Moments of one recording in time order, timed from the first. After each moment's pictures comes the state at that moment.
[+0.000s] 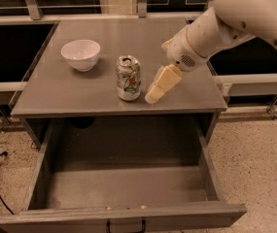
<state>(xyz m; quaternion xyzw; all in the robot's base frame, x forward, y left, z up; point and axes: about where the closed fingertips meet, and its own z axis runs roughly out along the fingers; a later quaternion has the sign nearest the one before) 0.604 -0.061 0.904 -0.59 0.73 0.10 0.33</state>
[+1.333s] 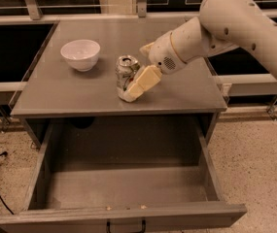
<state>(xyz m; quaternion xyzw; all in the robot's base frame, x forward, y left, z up) 0.612 -0.002 0.897 -0.58 0.70 0.22 0.37</state>
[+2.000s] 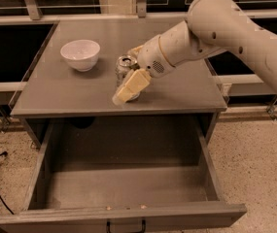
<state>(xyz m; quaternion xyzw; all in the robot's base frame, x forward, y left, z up) 0.604 0.030 0.893 -0.59 0.68 0.24 0.37</state>
